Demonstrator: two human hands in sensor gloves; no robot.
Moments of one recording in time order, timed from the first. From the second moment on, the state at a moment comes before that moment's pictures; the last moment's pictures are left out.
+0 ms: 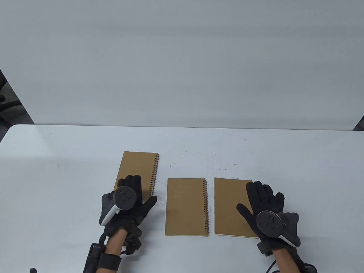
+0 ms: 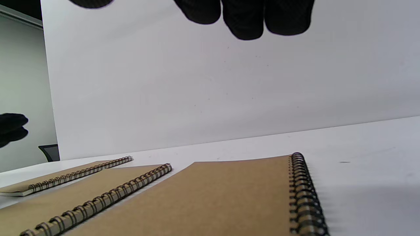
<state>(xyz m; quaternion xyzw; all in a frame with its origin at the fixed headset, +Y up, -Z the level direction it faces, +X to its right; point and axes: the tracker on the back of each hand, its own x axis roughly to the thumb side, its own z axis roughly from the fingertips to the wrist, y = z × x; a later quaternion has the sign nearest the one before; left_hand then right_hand) -0.222 -0.752 -0.373 -0.10 -0.03 0.28 0.95 0.224 -0.708 -0.318 0.12 -0.15 0.97 0.12</state>
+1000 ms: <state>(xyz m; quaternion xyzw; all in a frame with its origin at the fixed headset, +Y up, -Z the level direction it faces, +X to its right) -0.211 -0.762 -0.378 -0.18 -0.05 0.22 0.96 0.225 -0.712 -0.319 0.13 -0.13 0.98 0.11</state>
